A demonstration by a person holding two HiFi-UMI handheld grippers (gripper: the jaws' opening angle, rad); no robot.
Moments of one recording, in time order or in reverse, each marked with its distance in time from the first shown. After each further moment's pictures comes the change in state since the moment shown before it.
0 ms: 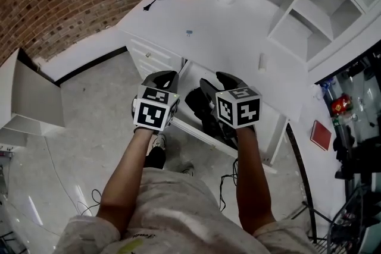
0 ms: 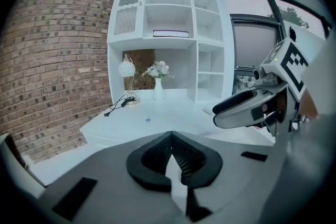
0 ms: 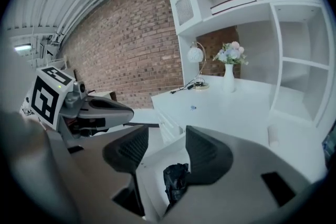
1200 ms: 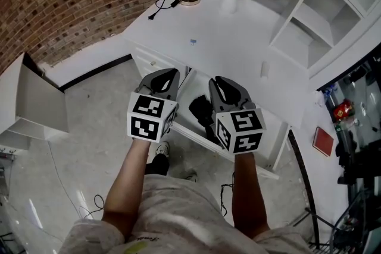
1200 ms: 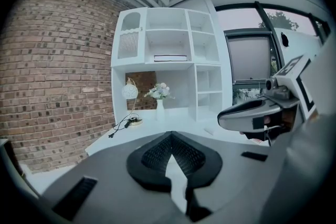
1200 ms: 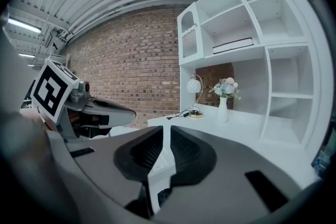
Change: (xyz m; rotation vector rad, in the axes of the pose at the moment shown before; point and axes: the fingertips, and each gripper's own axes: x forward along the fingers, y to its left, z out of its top) left arm -0.044 0.005 0.060 0.028 -0.198 0.015; right arm -0.049 0.028 0.056 -0.116 -0.285 -0.108
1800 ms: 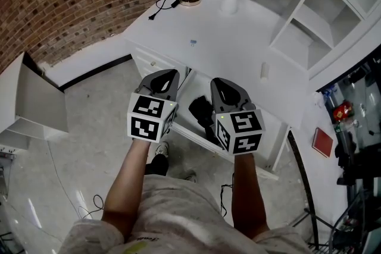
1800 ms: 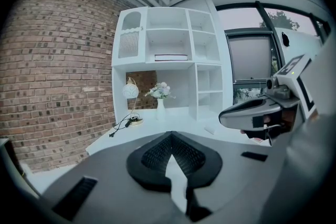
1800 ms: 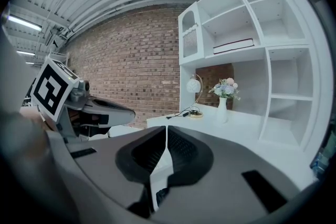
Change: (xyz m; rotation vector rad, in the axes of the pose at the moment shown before) left arm 0.000 0.003 -0.003 -0.004 0.004 0.003; right arm 0.001 0.001 -0.001 -0.018 0.008 -0.006
